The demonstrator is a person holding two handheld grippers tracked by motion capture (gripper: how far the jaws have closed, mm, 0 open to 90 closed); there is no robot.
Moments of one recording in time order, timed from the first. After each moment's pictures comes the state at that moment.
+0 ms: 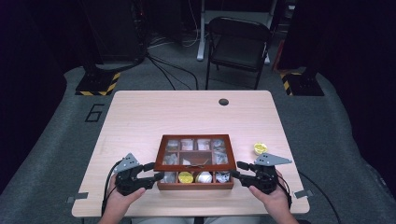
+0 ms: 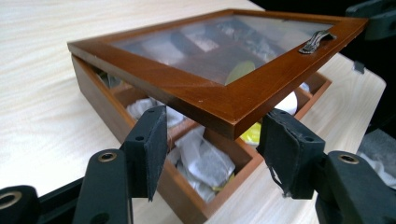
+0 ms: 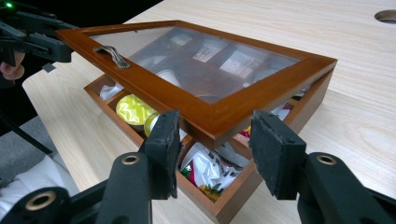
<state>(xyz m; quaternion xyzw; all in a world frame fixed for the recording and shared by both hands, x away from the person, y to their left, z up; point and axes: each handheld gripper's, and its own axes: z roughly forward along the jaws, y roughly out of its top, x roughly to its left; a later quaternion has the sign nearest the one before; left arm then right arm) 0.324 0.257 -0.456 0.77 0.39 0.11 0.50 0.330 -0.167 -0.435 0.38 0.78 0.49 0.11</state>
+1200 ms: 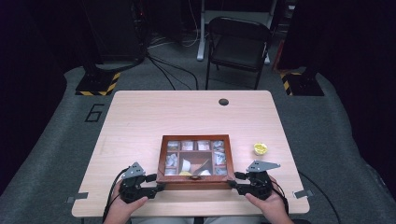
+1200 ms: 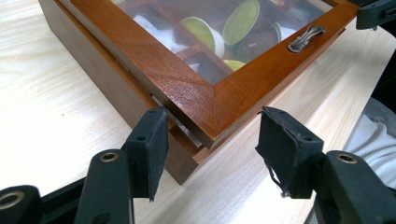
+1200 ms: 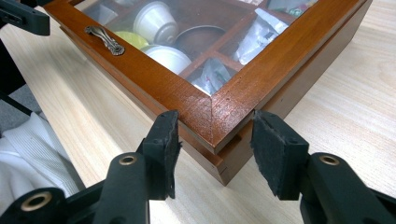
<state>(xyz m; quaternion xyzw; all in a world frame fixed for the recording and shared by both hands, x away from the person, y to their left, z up) 0.316 0.251 -0.482 0.80 0.40 0.07 0.45 0.330 -0.162 -0.474 0.38 0.81 0.43 0.07</state>
